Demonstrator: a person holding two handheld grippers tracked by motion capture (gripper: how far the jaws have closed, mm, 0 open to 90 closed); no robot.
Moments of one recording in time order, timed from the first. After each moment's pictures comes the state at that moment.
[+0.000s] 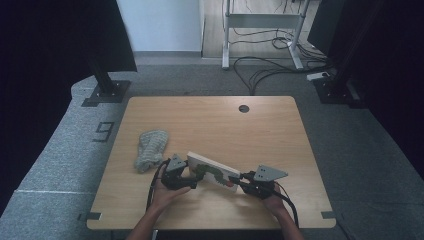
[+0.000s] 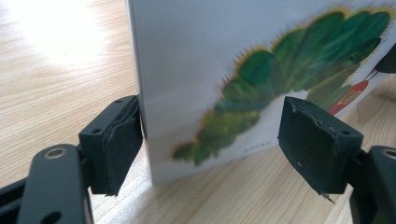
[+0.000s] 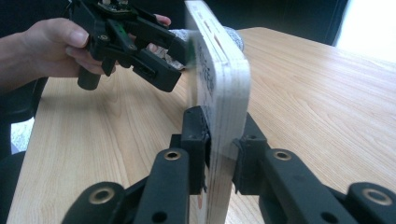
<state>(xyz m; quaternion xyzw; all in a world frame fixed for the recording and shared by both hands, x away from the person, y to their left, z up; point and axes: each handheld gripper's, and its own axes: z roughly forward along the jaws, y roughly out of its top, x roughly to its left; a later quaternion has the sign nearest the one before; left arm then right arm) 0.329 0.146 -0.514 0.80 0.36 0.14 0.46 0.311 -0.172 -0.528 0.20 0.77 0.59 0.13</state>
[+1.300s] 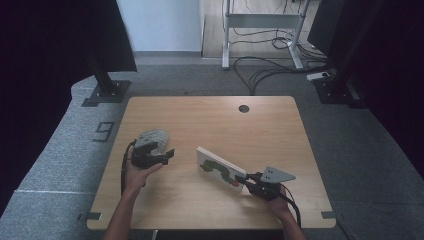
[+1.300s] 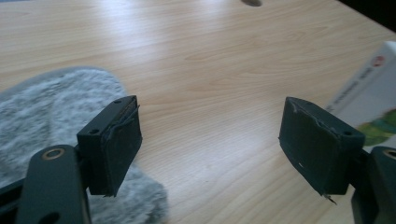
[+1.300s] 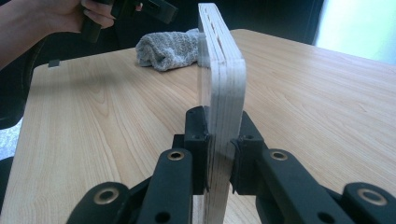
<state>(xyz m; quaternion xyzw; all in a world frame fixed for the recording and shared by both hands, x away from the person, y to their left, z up) 0.373 0.233 -0.473 0.75 0.47 0.19 0.42 0.305 -0.189 -0.531 0.23 0.76 0.59 0.15</state>
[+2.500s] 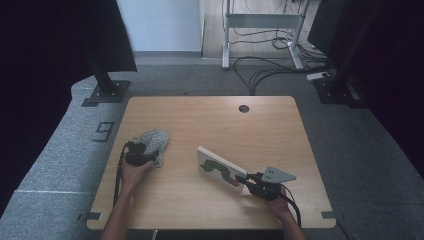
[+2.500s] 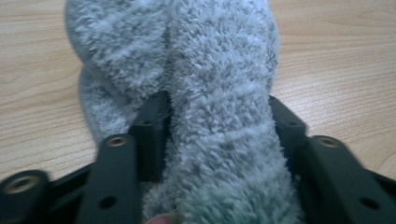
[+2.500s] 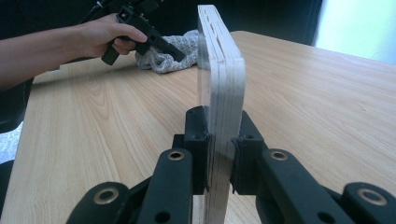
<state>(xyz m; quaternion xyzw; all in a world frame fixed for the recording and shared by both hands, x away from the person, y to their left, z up) 0.410 0.270 -0.533 0.74 0.55 0.20 0.32 0.305 -0.190 -0.533 0.23 0.75 0.60 0.15</state>
